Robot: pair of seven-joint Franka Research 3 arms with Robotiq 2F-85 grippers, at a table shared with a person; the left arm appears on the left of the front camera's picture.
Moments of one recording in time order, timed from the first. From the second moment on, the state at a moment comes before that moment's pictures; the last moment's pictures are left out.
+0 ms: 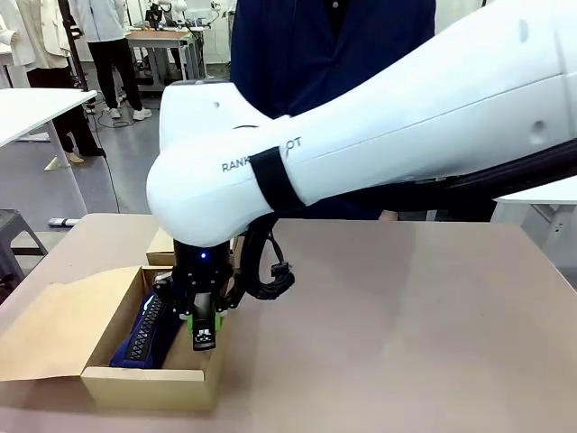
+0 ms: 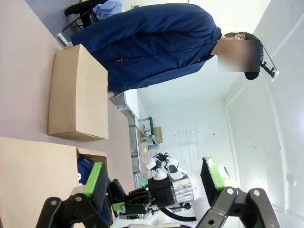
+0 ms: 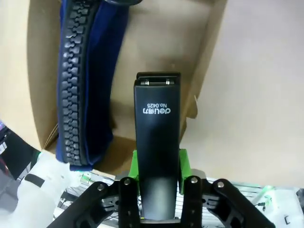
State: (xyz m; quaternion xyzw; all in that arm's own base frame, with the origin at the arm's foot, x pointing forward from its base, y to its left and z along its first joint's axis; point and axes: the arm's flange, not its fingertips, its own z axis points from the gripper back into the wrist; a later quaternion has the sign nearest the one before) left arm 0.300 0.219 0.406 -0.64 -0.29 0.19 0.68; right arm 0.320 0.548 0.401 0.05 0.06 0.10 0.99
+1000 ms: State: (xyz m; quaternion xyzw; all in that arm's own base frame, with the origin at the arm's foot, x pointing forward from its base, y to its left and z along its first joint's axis) left arm 0.300 0.219 0.406 -0.64 -0.29 0.19 0.68; right arm 0.333 0.559 0.405 0.04 0.07 0.10 0.99
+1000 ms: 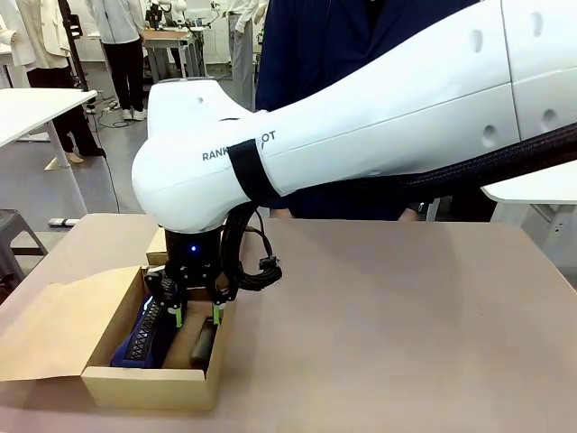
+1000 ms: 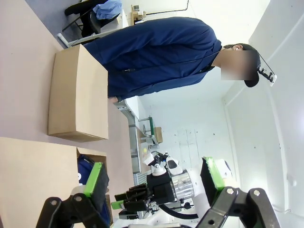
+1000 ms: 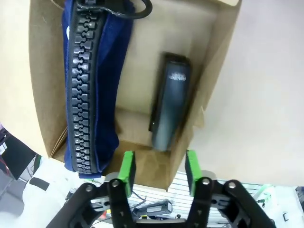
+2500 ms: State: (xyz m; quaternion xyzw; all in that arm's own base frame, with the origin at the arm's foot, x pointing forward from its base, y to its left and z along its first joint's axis) left arm 0.299 0.219 0.406 -0.64 -0.29 0.19 0.68; right arm 0.291 0.145 0.494 0.46 -0.15 0.21 0.85
